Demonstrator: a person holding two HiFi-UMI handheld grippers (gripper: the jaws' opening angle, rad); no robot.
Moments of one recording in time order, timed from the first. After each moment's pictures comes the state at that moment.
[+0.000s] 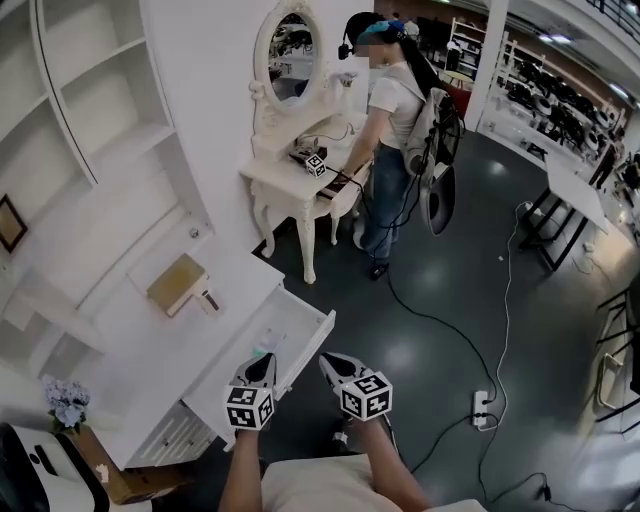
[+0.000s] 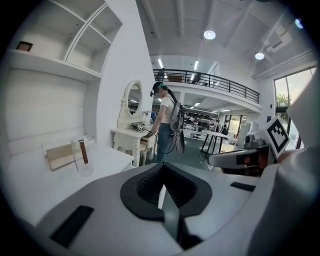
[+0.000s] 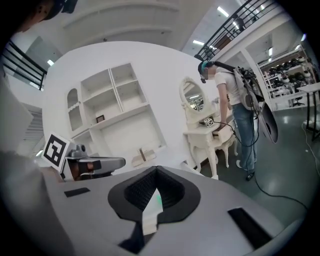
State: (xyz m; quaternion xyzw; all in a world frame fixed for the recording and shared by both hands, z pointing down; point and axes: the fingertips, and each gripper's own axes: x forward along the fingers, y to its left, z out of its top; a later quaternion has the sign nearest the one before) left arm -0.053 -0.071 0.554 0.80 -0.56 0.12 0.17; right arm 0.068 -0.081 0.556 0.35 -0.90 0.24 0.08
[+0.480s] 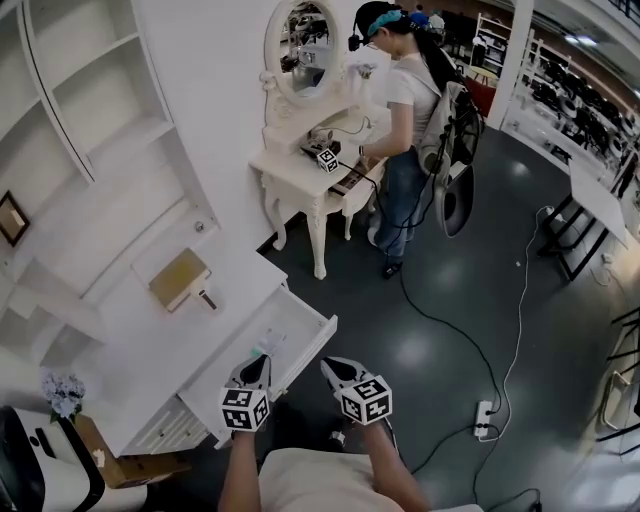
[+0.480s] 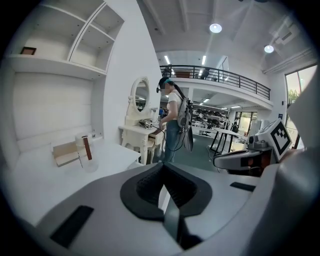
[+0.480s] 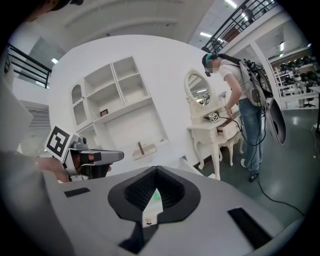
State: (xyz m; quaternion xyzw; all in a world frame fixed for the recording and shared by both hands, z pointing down) left arm -0.054 -0.082 0.567 0.77 -0.60 0.13 0.19; right arm 0.083 -0.098 0.581 0.31 -0.92 0.23 0.11
